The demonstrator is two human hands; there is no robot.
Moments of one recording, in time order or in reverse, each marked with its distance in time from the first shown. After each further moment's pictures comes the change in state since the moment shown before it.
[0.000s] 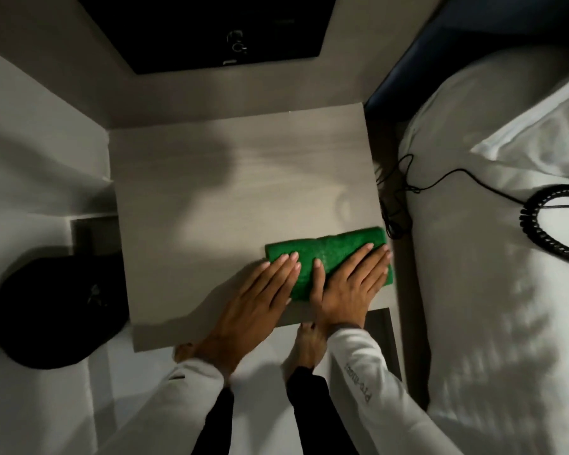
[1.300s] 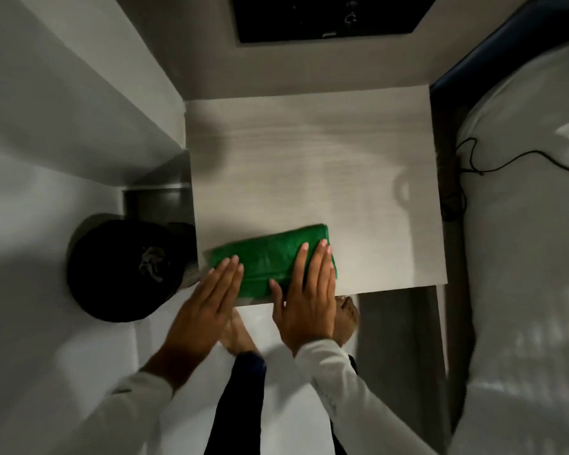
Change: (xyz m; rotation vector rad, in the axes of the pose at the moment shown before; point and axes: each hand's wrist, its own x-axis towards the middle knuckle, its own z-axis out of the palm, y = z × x) left_hand -0.166 -0.090 -0.040 0.188 -0.074 -0.141; right_hand -0.126 -0.100 0.016 -0.066 -0.169 -0.363
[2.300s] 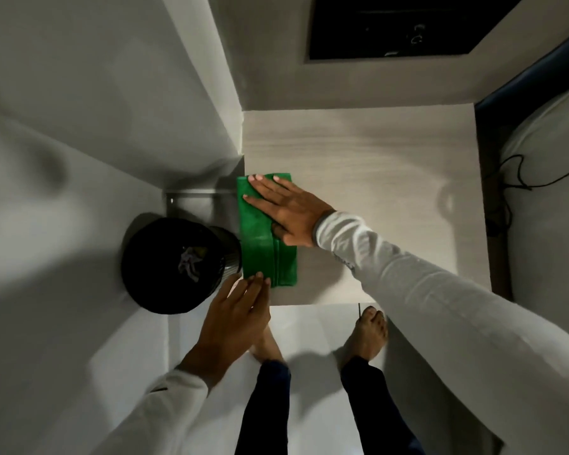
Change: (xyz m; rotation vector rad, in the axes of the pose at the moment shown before) left_hand -0.014 -0.016 0.005 -0.021 0.112 -0.101; right_hand 0.178 -0.079 -0.031 -0.229 -0.243 -1.055
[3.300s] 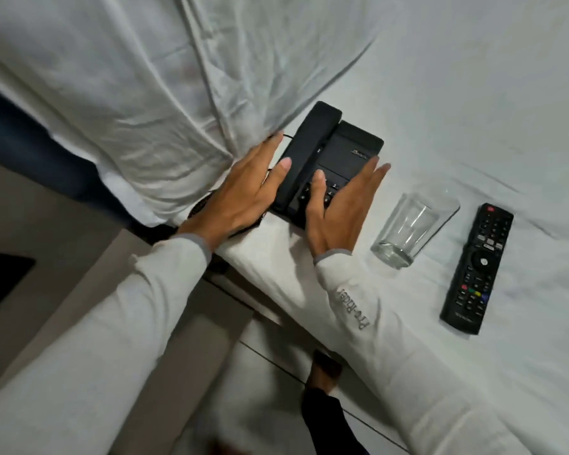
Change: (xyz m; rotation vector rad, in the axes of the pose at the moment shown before) left_hand 0.412 0.440 -0.223 -0.770 -0.368 0.683; right_hand -0.513 0.094 -0.090 0.465 1.614 1.967
